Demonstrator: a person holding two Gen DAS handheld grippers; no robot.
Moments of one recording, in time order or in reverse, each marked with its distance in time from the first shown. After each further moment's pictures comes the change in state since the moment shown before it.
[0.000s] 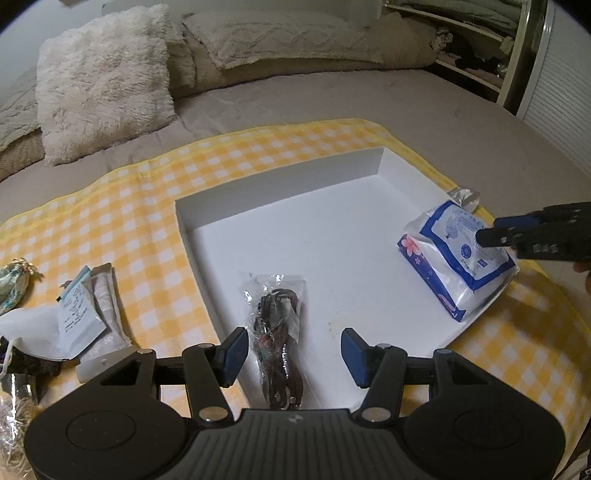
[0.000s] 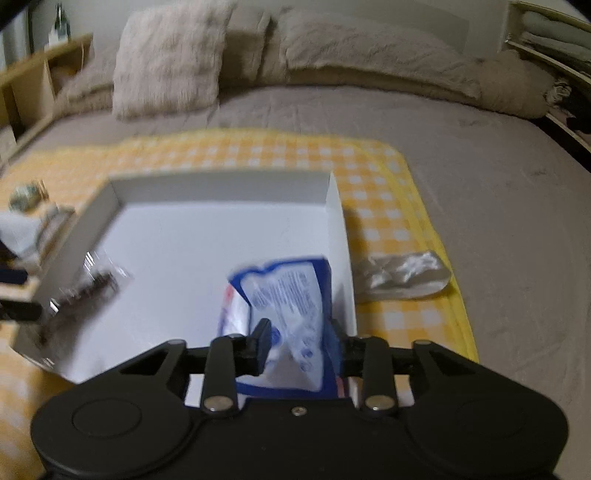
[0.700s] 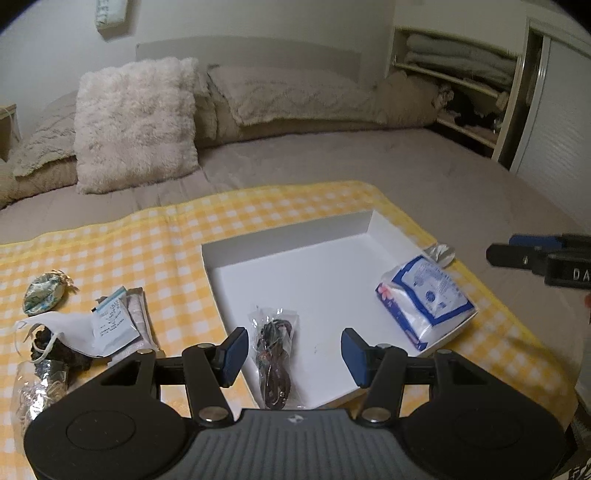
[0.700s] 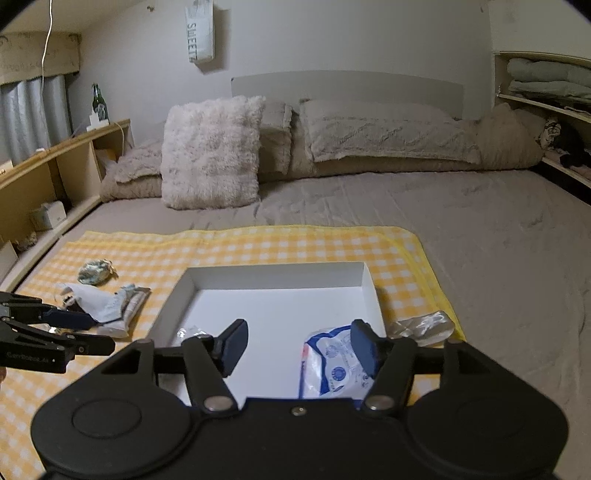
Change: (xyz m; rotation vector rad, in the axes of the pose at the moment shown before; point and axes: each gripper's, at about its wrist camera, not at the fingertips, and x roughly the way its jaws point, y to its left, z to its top) left arm -0.084 -0.007 -0.019 -0.064 -0.183 0.012; right arm -0.117 0.030 -0.007 0.050 -0.255 0.092
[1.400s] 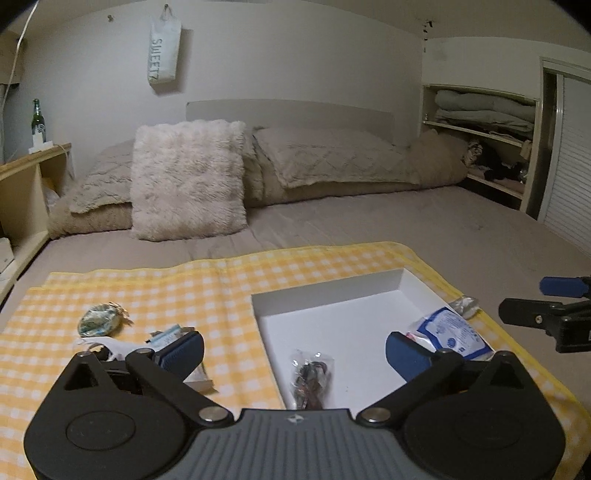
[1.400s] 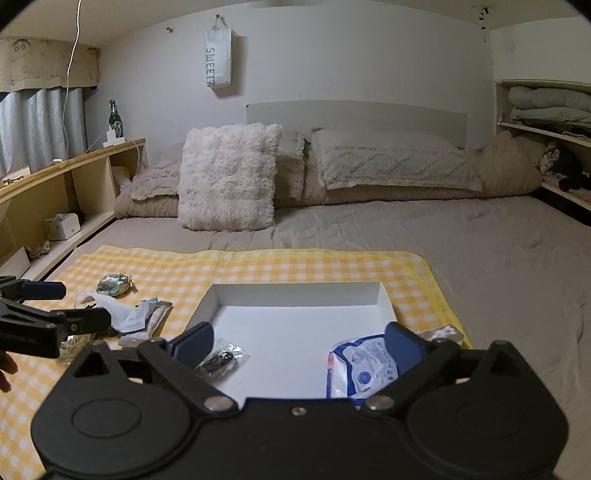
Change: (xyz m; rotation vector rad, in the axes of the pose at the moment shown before) left arm -0.055 -0.002 -0.016 -0.032 -0.214 0.144; right arm -0.033 0.037 -0.018 -0.027 -0.103 -0.003
